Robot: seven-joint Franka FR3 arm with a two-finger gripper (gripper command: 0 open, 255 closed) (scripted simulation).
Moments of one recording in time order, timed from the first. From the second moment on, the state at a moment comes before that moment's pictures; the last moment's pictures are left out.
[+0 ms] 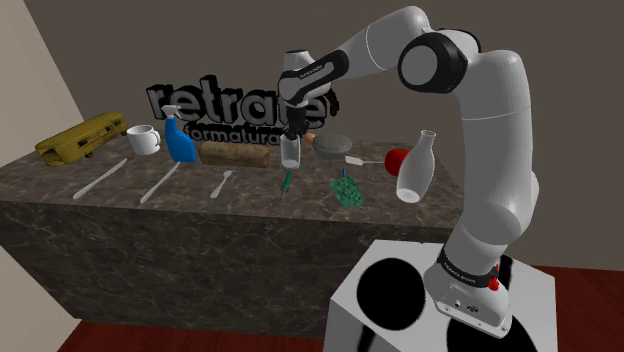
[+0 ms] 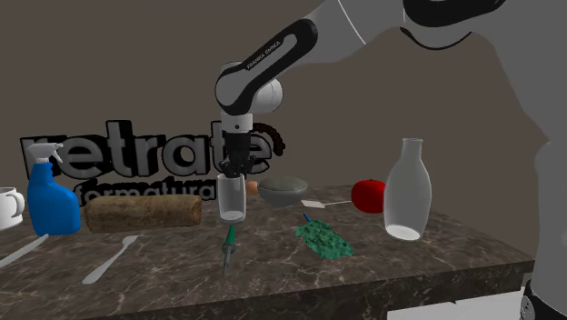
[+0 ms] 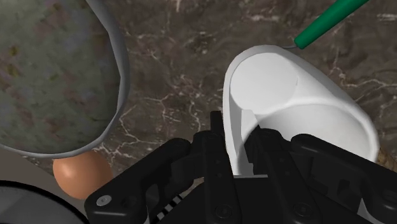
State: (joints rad) arm -0.09 0.45 -0.05 -1.63 -0.03 2.13 0.03
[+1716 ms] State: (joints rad) arm -0.09 0.39 -0.05 -1.39 -0.03 1.82 0.02
